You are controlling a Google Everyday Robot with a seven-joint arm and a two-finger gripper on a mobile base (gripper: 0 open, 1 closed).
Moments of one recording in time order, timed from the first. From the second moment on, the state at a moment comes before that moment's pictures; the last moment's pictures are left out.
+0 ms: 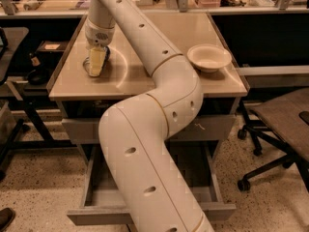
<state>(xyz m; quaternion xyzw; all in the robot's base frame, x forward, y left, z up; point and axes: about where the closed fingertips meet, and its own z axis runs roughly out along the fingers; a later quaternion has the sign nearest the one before) 0.748 0.192 0.827 -0.79 0.58 0.12 0.17</state>
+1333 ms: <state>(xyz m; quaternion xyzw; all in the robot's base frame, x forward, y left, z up) 0.748 0.192 0.827 -0.79 0.58 0.12 0.17</state>
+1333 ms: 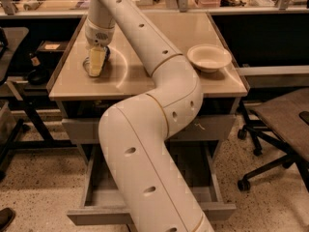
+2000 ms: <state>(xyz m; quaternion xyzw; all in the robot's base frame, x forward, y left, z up) 0.748 0.192 0.827 -0.79 0.58 0.12 0.17</state>
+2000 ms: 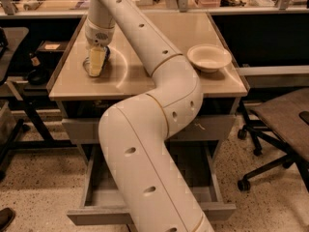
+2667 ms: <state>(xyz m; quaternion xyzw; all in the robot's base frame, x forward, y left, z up) 0.748 0.192 0.827 -0.79 0.58 0.12 0.17</state>
